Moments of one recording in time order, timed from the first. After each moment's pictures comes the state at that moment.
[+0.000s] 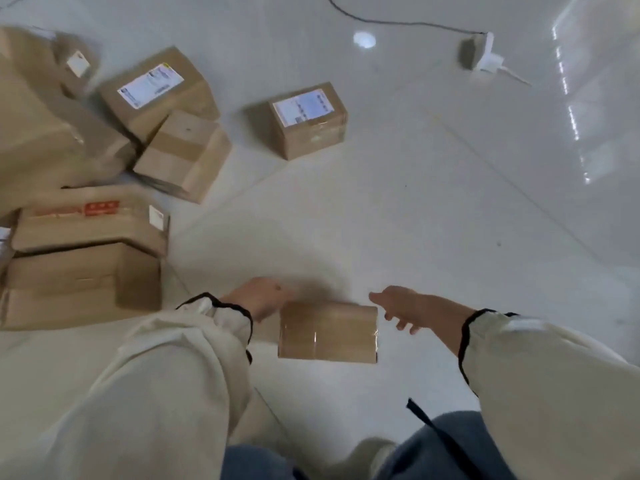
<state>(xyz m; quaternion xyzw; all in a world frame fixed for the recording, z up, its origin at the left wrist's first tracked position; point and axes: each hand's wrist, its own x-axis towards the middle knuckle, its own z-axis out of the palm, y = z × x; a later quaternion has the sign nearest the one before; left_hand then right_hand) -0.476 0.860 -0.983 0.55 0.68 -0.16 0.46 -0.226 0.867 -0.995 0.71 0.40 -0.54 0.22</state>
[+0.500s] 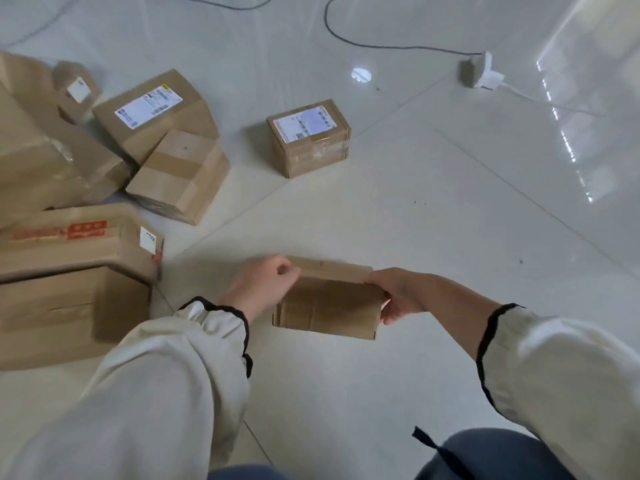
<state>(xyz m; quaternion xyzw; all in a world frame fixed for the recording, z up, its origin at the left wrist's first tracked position) -0.485 0.907 -1.022 0.58 0.71 0.04 0.41 -0.254 0.925 -1.010 0.69 0.31 -0.65 0.06</state>
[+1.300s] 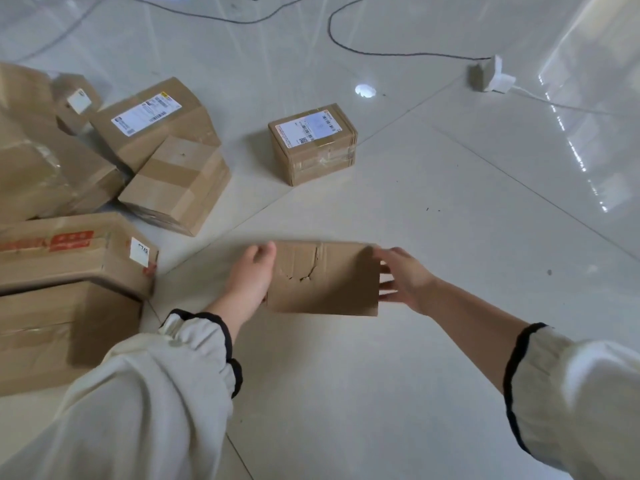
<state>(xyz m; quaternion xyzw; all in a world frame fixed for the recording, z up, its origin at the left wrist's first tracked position) -0.489 0.936 -1.054 0.37 0.77 0.28 0.45 -0.258 0.949 -1.047 0.67 0.31 -0.64 -0.22</state>
